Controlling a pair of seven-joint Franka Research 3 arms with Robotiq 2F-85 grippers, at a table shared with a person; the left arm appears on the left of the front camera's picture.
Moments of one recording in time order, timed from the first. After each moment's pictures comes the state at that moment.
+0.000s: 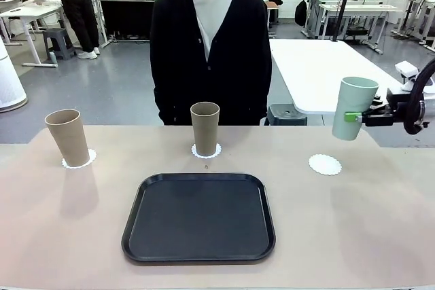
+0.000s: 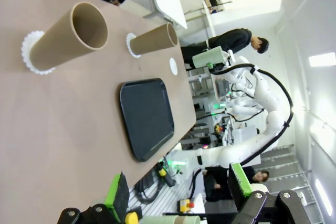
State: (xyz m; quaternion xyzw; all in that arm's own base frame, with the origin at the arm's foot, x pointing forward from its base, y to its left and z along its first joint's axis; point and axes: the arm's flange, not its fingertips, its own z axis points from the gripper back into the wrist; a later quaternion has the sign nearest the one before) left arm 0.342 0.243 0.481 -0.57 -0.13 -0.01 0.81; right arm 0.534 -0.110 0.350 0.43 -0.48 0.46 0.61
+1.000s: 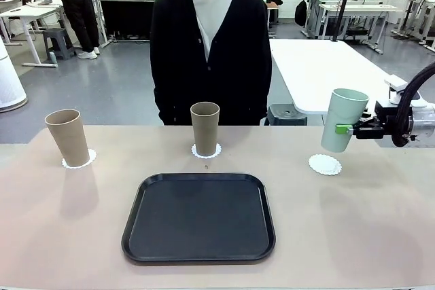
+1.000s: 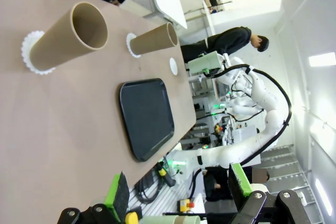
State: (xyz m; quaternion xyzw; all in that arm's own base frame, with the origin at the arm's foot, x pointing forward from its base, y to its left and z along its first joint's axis) left arm 0.342 0.243 0.481 -0.57 -0.13 -0.01 0.81; right arm 0.521 -0.084 0.323 0.46 -0.47 0.46 0.59
